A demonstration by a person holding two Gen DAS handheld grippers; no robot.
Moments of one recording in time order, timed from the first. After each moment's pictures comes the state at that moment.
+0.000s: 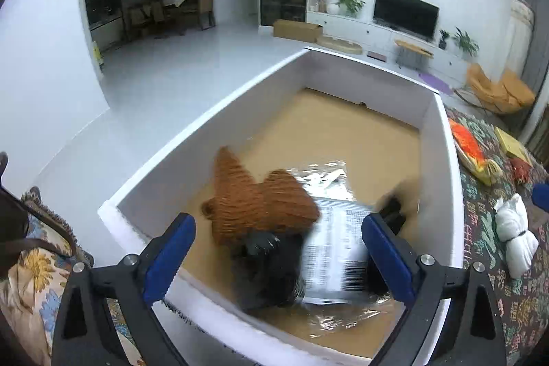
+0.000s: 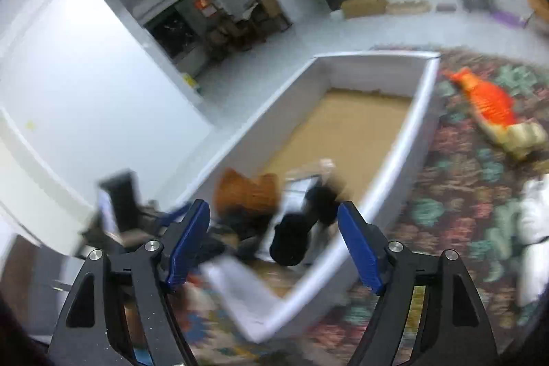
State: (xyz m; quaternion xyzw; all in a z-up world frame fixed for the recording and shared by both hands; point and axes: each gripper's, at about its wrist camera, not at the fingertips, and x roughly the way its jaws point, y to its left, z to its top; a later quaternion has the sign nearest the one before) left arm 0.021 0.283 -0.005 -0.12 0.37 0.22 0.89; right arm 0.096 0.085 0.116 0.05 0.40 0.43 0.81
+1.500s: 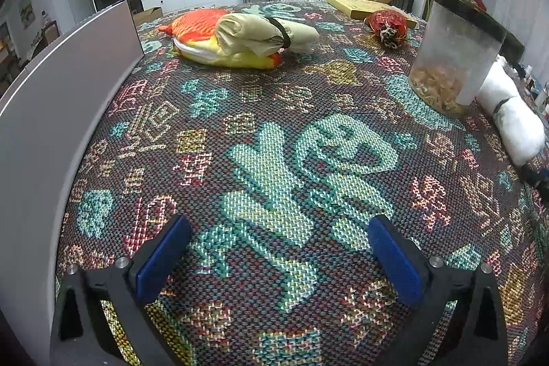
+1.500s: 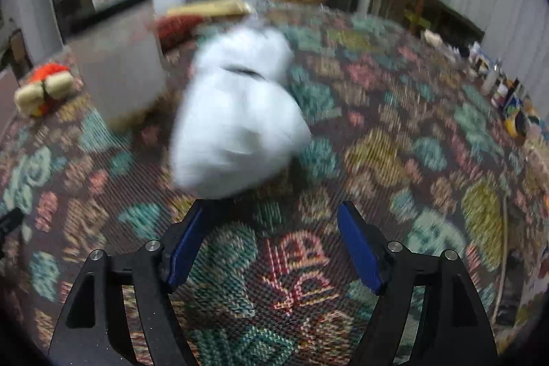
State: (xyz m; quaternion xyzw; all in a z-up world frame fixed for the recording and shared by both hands) left arm 0.200 -0.036 -0.135 0.01 0.45 -0.05 0.89; right arm 0.165 -0.298 -0.042 0.00 0.44 -0.11 0.89
